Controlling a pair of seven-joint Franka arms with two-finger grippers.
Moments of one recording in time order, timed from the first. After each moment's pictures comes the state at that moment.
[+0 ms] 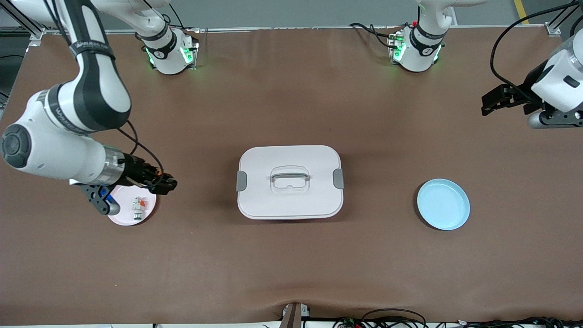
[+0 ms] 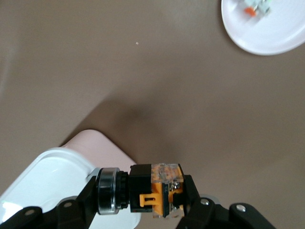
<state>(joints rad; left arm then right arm) -0.01 0.02 -0.11 -1.52 -0.02 1.45 -0.11 0.20 0.37 0.00 -1.50 0.32 1.80 0.89</state>
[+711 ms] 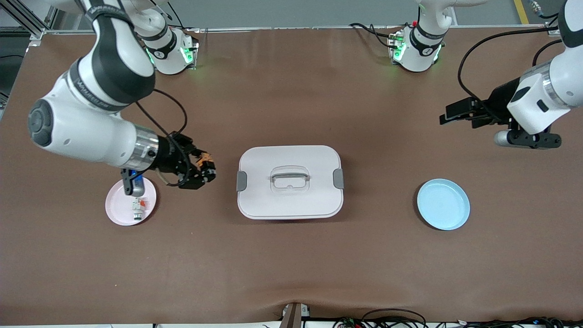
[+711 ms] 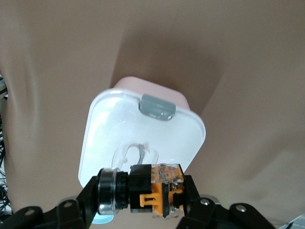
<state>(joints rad) -0.02 0.10 -0.11 -1.52 -0.33 1.50 -0.14 0.33 0.37 0.00 -1.40 0.49 1.80 1.44</state>
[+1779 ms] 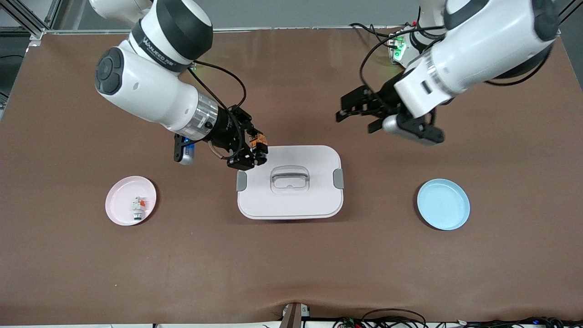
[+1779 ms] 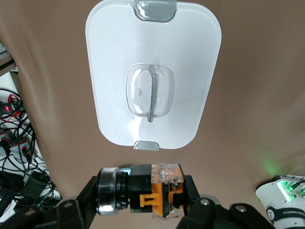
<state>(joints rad) -0.20 0.21 -0.30 -1.49 -0.49 1.95 -0.32 0.51 0.37 0.00 -1.34 0.50 1.94 1.85</state>
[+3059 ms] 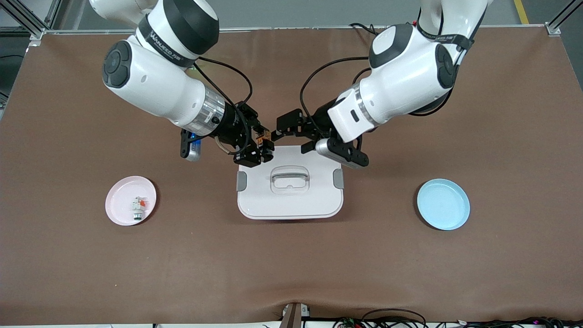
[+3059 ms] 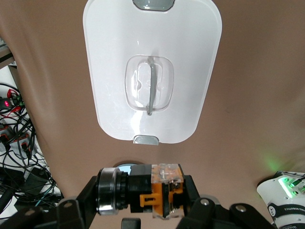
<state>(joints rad) -0.36 0.39 -0.30 -1.43 -0.65 2.25 -0.28 0.53 0.37 0.00 -1.33 0.50 1.96 1.86</state>
